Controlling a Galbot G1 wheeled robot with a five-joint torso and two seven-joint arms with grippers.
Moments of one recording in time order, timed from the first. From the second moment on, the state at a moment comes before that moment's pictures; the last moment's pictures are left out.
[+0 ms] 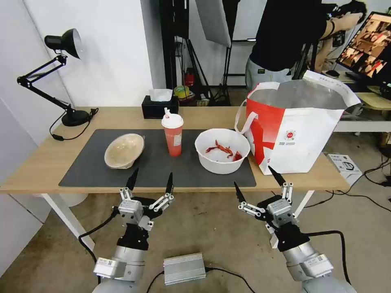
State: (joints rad) left arm 1.67 -1.34 -0.29 -2.30 -0.11 -0.24 -0.13; right arm -1.71 1.26 0.49 2.35 -0.11 0.15 -0.06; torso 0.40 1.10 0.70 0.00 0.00
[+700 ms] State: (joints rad) left arm 1.75 -1.34 -0.31 -2.29 -0.07 -0.20 -0.10; right arm -1.62 1.15 0.53 2.32 0.07 0.10 -0.06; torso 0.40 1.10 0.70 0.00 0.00
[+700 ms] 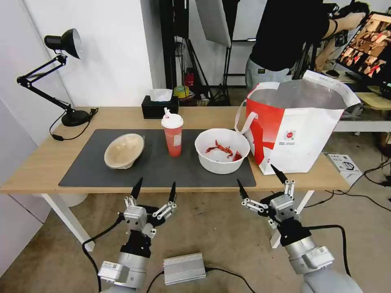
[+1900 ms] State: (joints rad) left arm 1.79 -1.38 -0.41 -2.28 -0.03 -0.22 -0.10; right arm -0.73 0.65 0.00 2.08 0.73 -0.20 -0.10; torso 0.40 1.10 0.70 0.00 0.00
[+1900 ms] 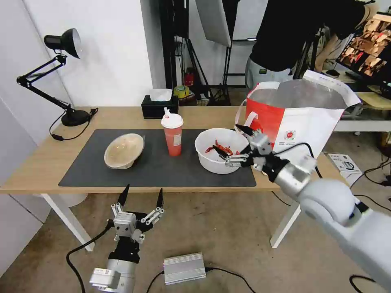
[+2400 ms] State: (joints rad) left arm 1.79 -1.38 -0.43 -2.29 -0.03 -0.23 -0.10; right arm -0.33 0.77 -0.28 1.93 0.95 -0.52 -0.08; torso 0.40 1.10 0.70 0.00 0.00
